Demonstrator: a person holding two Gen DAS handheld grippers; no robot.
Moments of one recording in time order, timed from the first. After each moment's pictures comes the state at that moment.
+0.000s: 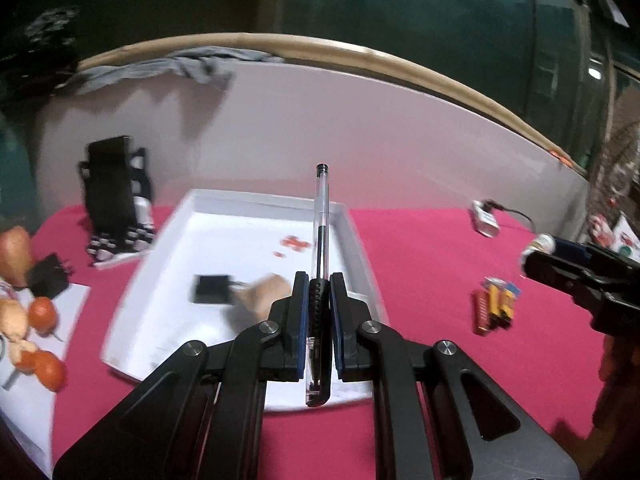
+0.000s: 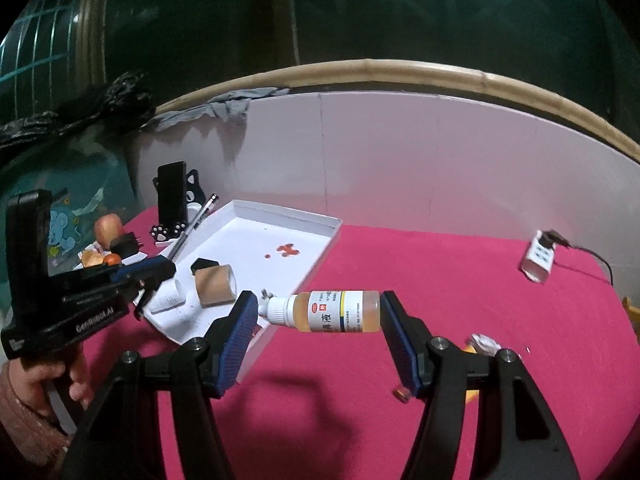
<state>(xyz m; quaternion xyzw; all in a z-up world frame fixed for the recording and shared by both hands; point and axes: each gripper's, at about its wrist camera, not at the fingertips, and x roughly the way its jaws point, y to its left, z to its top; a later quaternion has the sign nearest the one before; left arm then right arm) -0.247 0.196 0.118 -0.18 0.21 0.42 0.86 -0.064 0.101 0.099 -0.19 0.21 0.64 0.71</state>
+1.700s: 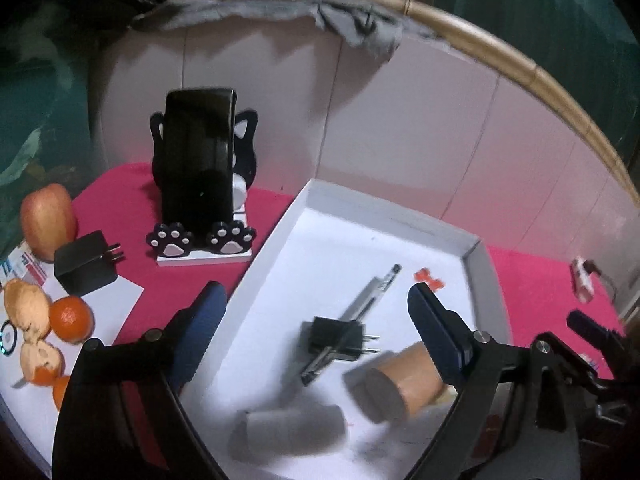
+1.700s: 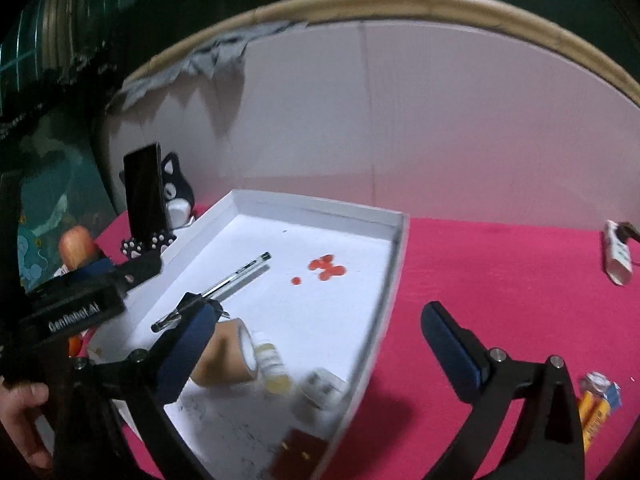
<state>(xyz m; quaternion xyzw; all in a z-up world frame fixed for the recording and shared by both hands) -0.277 0.298 0.093 -0.26 0.20 0.54 0.77 -0.091 0.221 0.045 -0.17 0.27 0.62 0.71</state>
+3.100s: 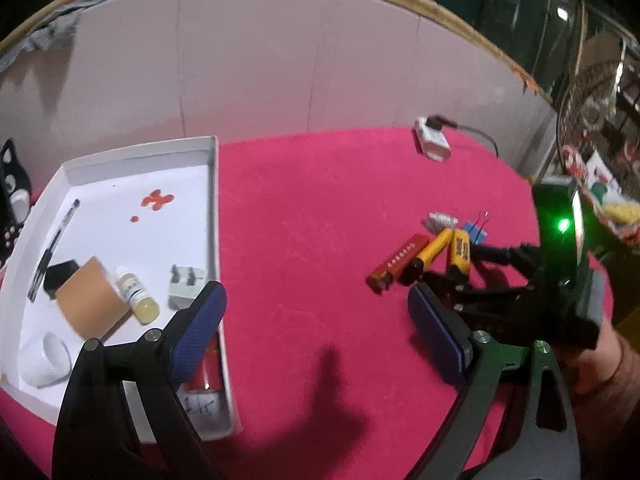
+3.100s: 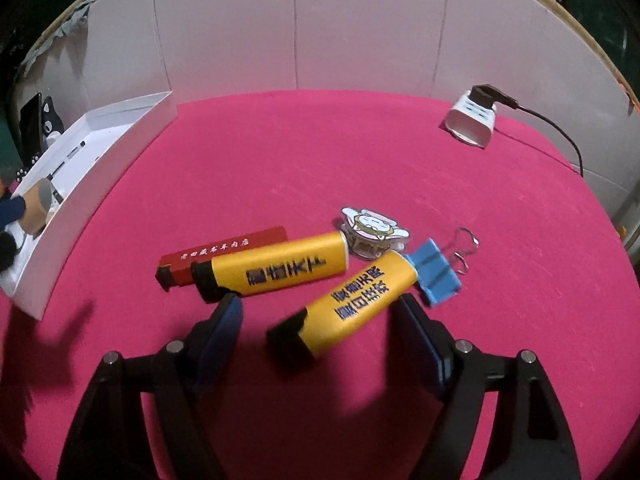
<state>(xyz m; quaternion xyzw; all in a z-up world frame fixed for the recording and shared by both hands) -0.089 0.179 0.067 -0.18 0.34 0.31 0.87 0.058 0.108 -0.028 -0.25 0.35 0.50 0.75</state>
